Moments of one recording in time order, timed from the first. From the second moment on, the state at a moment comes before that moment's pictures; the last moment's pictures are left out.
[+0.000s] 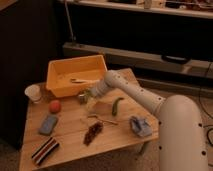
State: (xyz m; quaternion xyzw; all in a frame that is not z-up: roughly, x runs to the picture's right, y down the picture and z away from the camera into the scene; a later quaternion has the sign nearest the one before) arm -0.114 0.053 0.907 -0.28 -0.35 0.11 0.89
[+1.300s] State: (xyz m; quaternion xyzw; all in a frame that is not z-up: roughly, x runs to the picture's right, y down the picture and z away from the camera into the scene) arm -0.101 0.068 0.923 -0.28 -0.32 0.08 0.90
